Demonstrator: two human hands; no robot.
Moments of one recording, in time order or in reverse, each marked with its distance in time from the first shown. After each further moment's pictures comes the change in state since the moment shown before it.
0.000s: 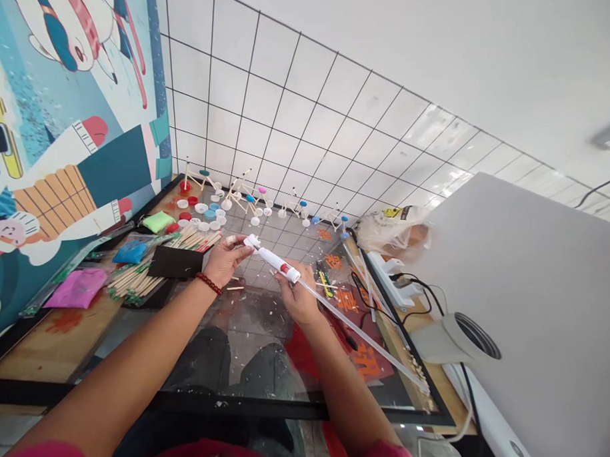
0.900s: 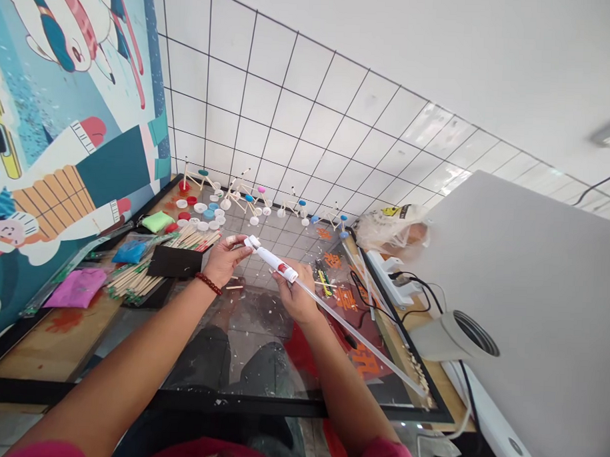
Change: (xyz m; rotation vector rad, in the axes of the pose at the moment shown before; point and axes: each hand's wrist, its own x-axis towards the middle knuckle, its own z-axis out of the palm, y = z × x) left_hand -0.001 -0.001 0.001 0.001 0.006 0.007; right_hand 0.001 -0.001 -0.001 -0.003 -0.007 -0.014
